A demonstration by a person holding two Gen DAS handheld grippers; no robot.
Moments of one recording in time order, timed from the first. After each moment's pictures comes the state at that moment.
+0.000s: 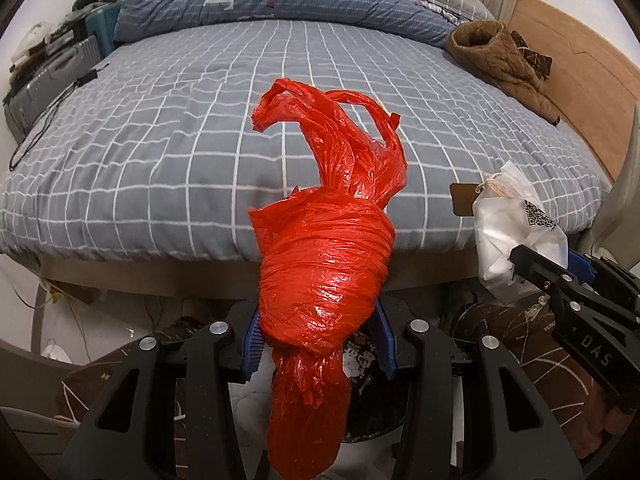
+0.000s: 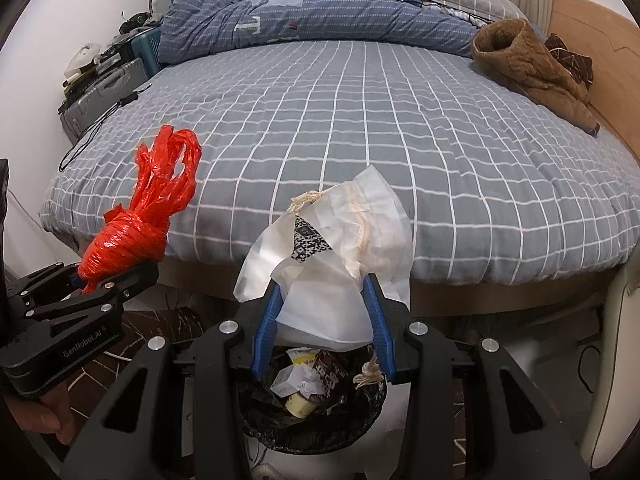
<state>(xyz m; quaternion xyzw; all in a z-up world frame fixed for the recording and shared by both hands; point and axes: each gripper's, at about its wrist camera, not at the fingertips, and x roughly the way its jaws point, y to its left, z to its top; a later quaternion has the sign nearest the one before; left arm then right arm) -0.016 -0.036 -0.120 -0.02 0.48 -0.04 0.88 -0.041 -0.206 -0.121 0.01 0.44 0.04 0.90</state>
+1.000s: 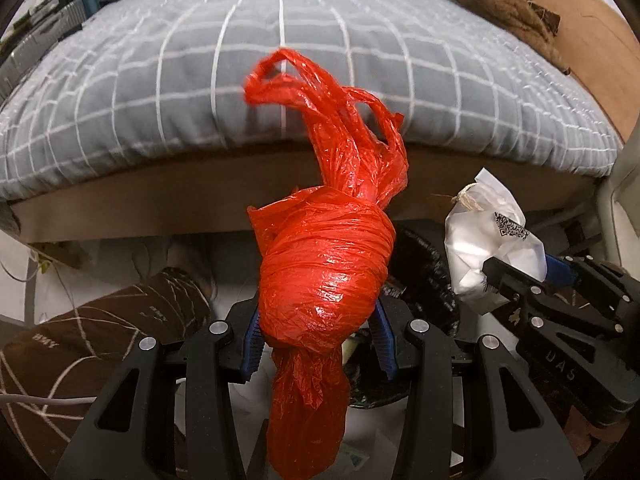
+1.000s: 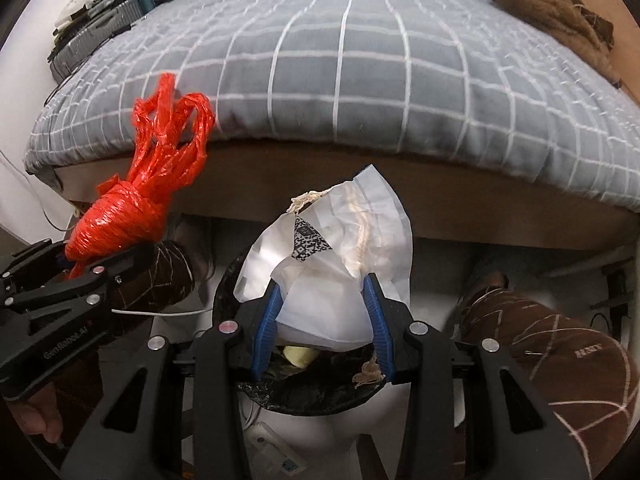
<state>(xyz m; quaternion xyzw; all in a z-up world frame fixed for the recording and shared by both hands) -0.034 -0.034 -0.216 -0.01 0.54 -0.05 0.84 -0.051 -0.185 -0.238 0.00 0.53 0.05 0.85</state>
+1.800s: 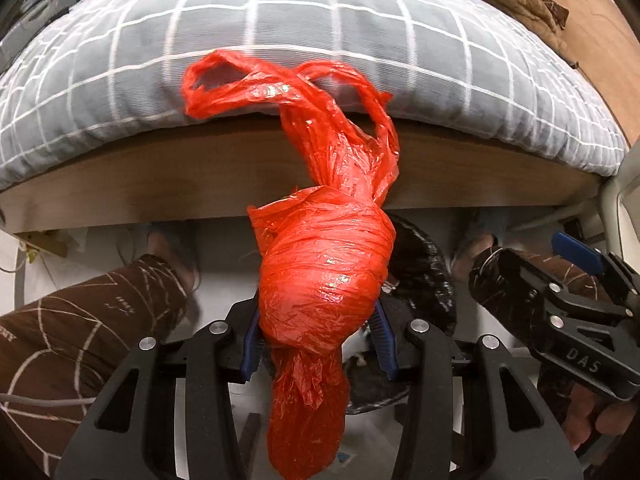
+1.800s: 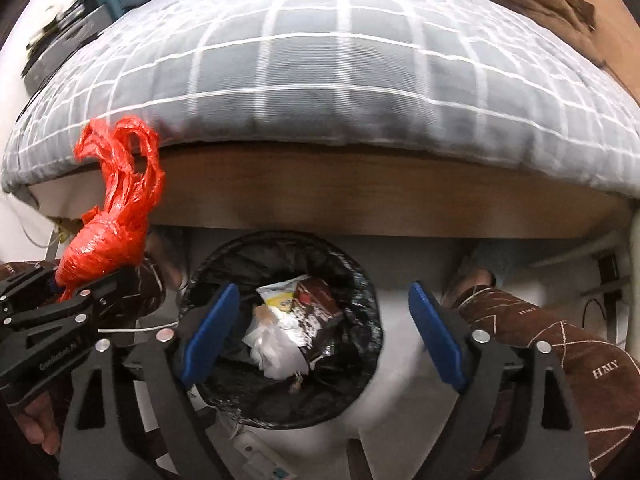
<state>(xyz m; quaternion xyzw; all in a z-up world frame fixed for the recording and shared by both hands) -0.014 -0.064 -0.243 -0.02 0.57 -0.06 0.82 -0.044 -0.237 -0.247 0.01 0.53 0.00 0.85</state>
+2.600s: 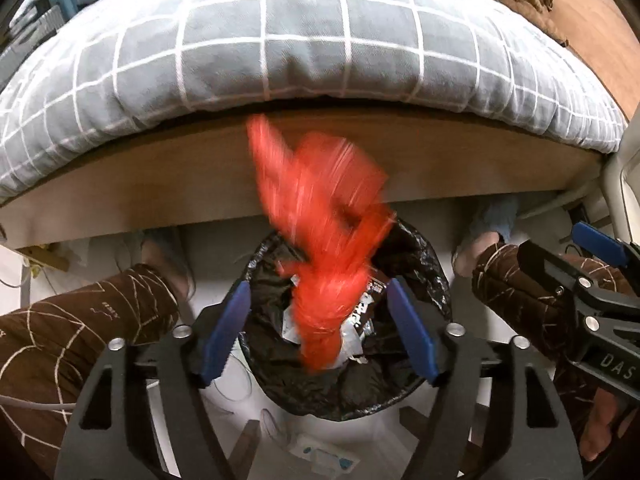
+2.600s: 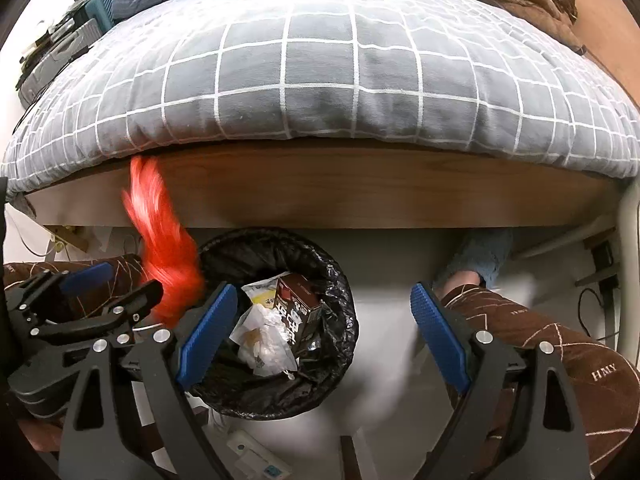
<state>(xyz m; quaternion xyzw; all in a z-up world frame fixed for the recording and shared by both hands) -0.025 -0.084 -0.258 0.01 0.56 -0.06 0.83 -0.056 -0.252 -0.244 0.02 0.52 -0.01 0.85</state>
